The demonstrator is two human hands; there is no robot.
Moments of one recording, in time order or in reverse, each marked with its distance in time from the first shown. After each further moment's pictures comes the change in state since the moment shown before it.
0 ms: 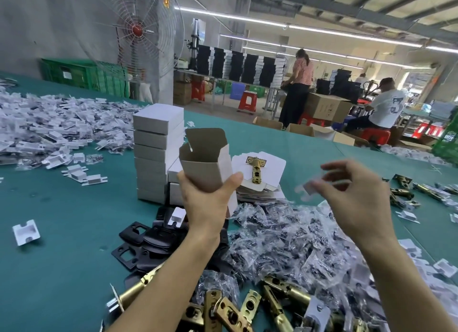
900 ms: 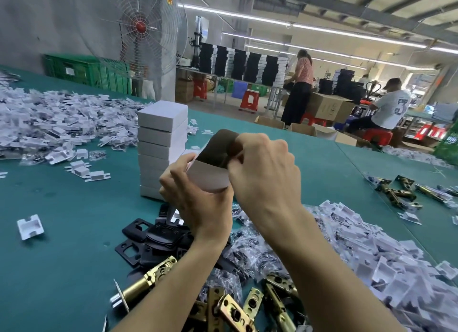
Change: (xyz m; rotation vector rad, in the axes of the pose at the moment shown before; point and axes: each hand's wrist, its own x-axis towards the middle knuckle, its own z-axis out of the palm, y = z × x) left_hand -0.011 0.011 0.003 0.444 0.371 0.525; right_hand -0.012 -0.121 0.067 -0.283 -0.119 -0.202
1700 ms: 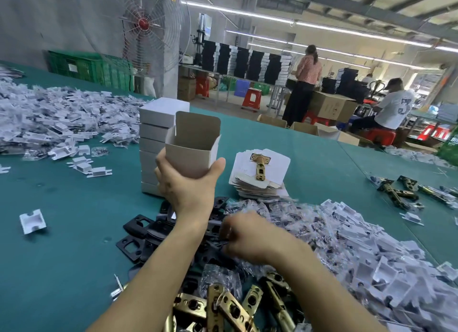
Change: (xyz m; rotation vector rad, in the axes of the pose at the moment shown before) left_hand 0.029 -0.018 -0.001 -0.068 -0.079 -0.264; right_hand -0.037 0.059 0.064 -0.021 -0.941 -0.072
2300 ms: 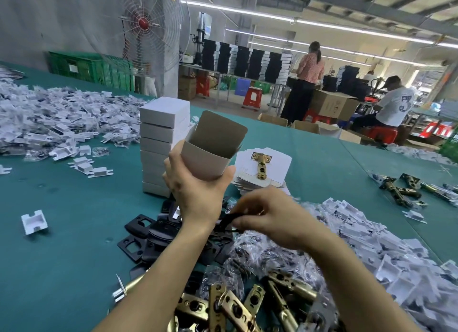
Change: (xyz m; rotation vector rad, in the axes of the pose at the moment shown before) left_hand -0.006 -0.002 -0.002 0.036 -0.103 0.237; right_hand -0.027 0.012 -0.037 0.370 0.216 -0.189
